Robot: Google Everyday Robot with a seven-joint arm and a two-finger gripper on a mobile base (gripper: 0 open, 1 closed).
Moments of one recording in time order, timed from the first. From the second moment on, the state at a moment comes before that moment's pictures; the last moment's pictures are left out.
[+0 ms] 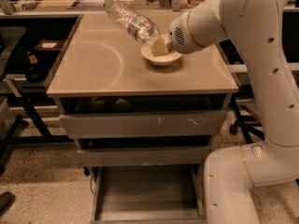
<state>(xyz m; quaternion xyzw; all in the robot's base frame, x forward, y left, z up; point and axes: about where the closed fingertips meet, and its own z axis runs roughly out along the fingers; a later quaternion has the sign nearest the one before) 0.614 -0.059 0.947 -0.27 0.86 0.17 0.40</state>
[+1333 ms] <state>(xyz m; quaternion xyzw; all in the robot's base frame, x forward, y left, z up) 0.523 -0.080 0.942 -0.22 0.87 0.18 0.39</state>
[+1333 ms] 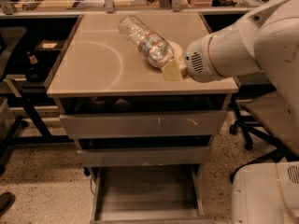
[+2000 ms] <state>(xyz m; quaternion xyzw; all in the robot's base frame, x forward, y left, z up) 0.518 -0.074 0.943 -0.23 0.87 0.19 0.39</state>
